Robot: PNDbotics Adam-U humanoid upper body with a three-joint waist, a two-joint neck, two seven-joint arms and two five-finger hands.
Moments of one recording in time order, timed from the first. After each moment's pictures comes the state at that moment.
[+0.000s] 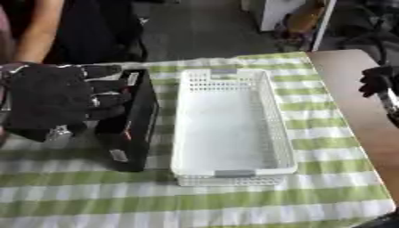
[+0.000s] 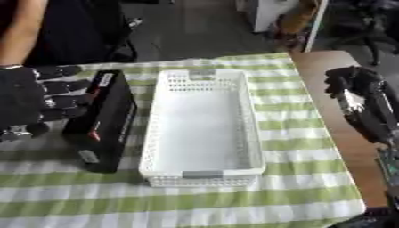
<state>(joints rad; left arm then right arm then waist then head) -0.52 1.09 -0.38 -1.96 -1.62 -0.72 -0.19 -0.22 -0.47 -0.07 -1.68 0.19 -0.26 0.11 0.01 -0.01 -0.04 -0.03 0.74</state>
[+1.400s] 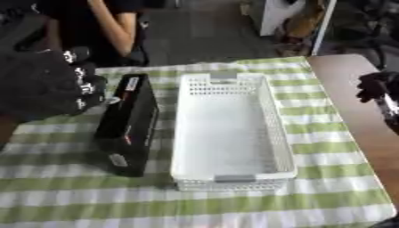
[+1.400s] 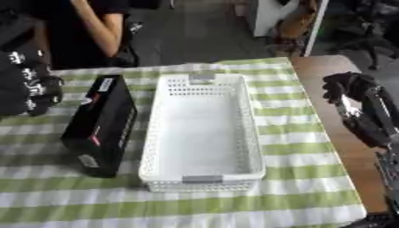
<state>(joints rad) -0.51 1.09 -0.34 -1.95 -1.59 -0.62 0.07 -0.22 -0.47 -0.07 -1.68 0.19 -0.26 0.12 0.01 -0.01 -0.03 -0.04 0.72</state>
